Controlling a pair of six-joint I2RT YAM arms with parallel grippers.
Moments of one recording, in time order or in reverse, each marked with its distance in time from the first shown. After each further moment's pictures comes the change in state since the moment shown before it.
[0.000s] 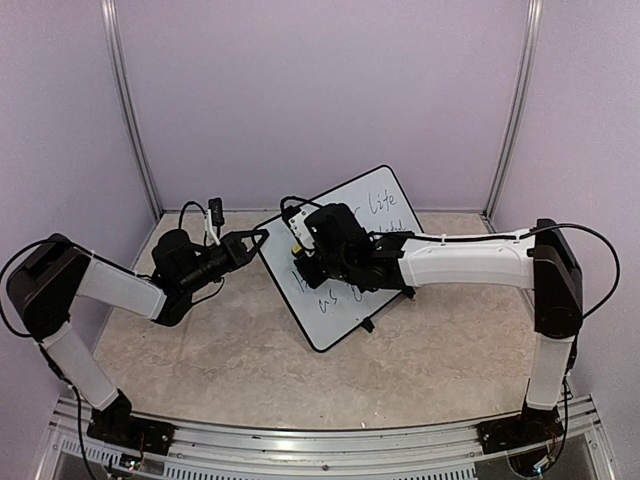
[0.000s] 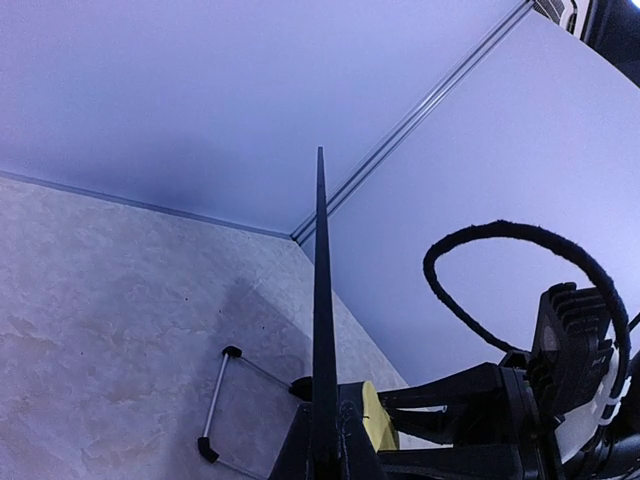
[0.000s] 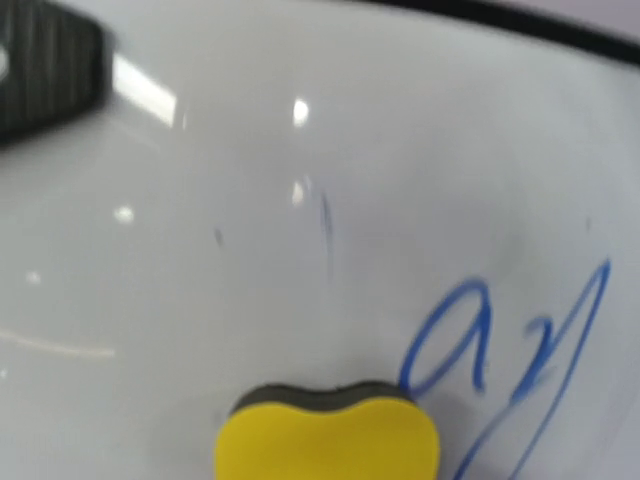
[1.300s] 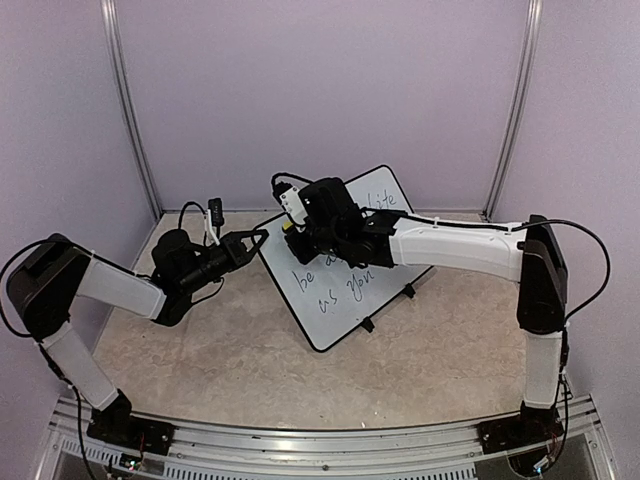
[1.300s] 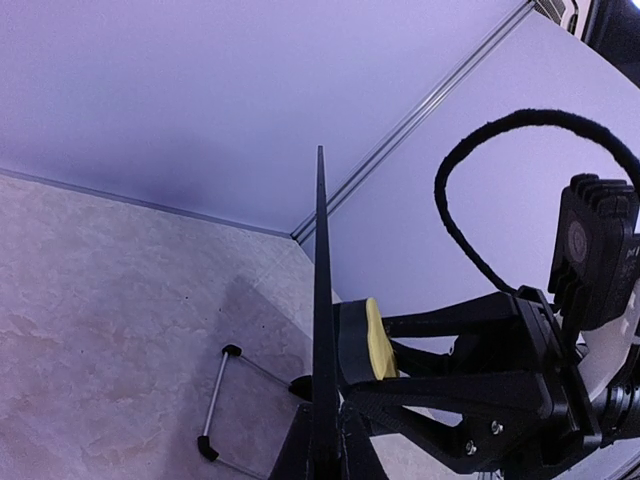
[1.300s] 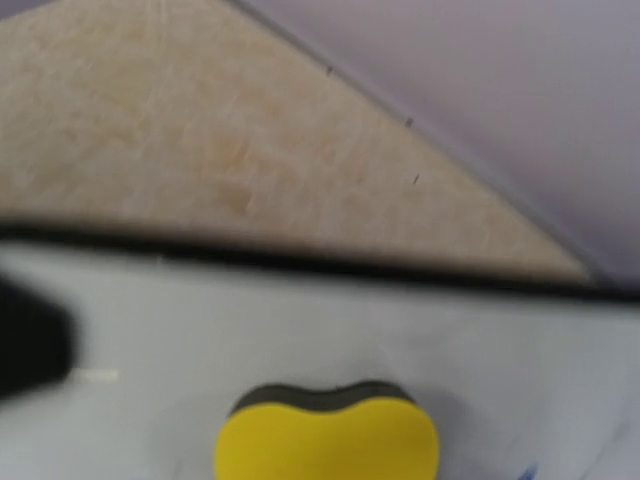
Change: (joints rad) left arm 0.003 0.000 -0.001 -0.003 0.002 -0.004; right arm -0.033 0.077 0.197 -0.069 -0.036 -0.049
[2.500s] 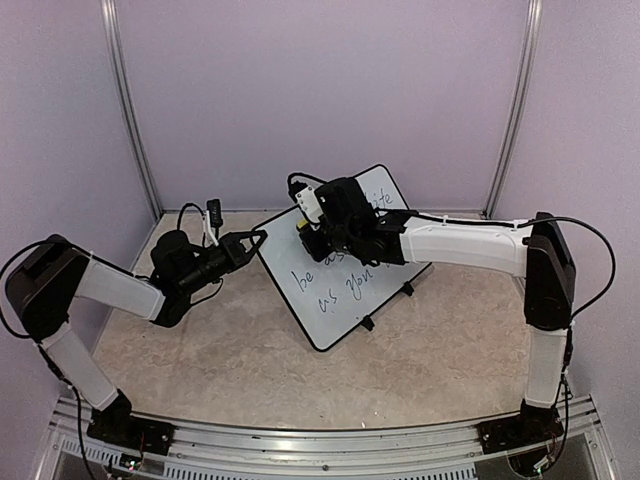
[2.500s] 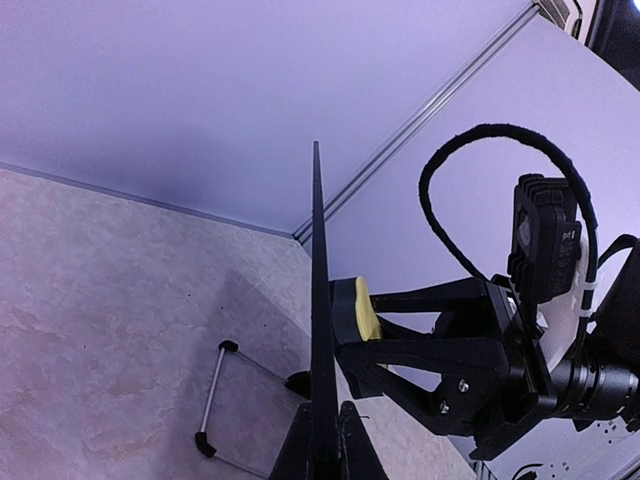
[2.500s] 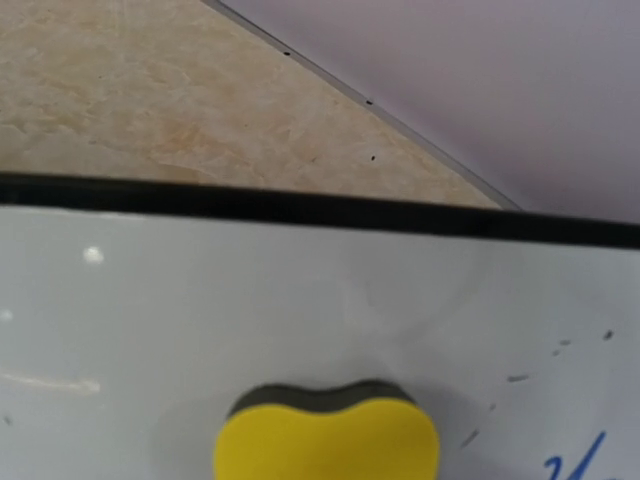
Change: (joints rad) left arm 0.002 -0.009 -0.011 -0.001 -0.007 -0.010; right arm -0.062 -0.024 -0.055 0.037 -0.023 -0.021
